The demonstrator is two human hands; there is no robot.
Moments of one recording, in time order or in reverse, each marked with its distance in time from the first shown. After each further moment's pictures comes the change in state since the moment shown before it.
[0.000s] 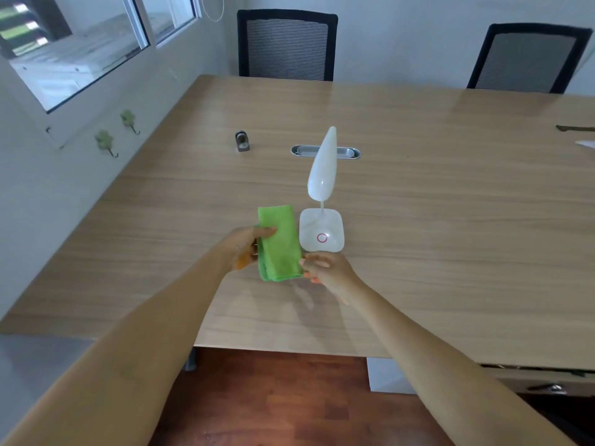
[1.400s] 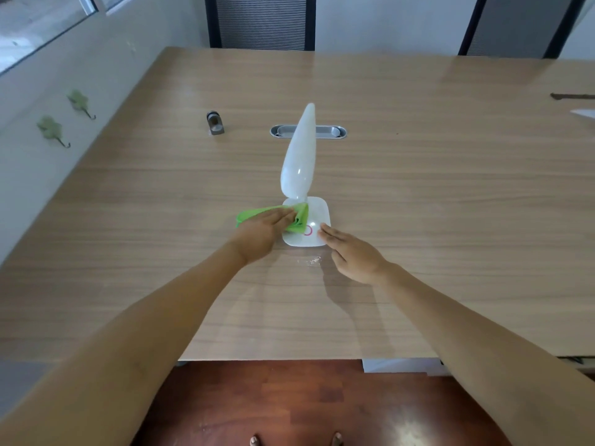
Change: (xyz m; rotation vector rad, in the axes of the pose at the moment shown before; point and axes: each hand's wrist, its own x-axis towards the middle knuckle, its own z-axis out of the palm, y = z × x) left_hand 0.051 -0.011 0.034 1.776 -0.015 0.928; right_hand 0.029 0.020 -0.077 -1.020 -0.077 -0.304
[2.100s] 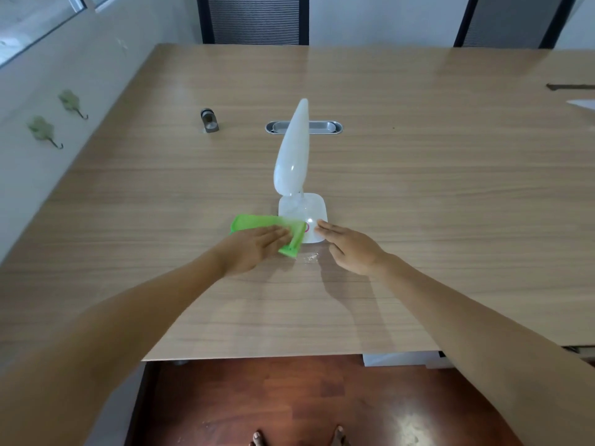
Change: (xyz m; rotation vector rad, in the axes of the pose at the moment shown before) left_hand -0.025 -0.012 0.010 0.215 0.067 0.330; right_hand 0.003 0.003 -0.005 0.023 -0.023 0.019
